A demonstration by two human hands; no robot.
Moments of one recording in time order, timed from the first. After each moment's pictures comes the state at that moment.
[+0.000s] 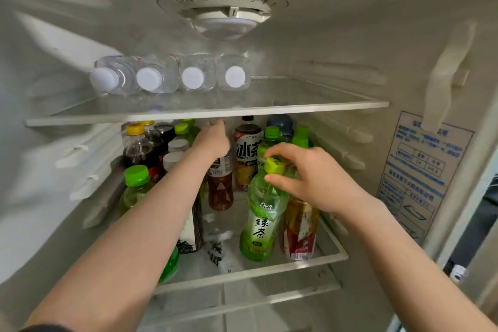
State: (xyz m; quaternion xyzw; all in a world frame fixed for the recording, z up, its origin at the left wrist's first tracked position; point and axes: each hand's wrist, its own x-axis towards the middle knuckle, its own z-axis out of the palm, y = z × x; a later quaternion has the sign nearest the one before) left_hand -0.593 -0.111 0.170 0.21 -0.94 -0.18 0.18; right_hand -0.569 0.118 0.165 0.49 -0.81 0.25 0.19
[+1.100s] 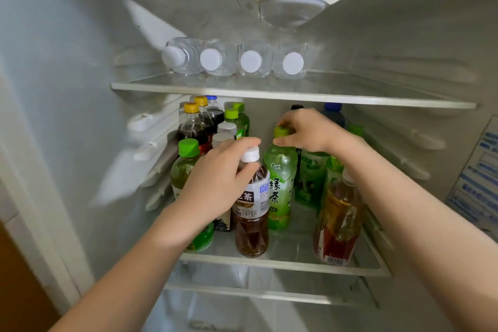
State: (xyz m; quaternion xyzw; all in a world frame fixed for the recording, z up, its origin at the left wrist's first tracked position) left_hand -0.437 -0.070 0.142 0.12 -0.92 -0.17 0.32; right_hand -0.626 0.019 0.195 0.50 -0.85 0.17 0.07
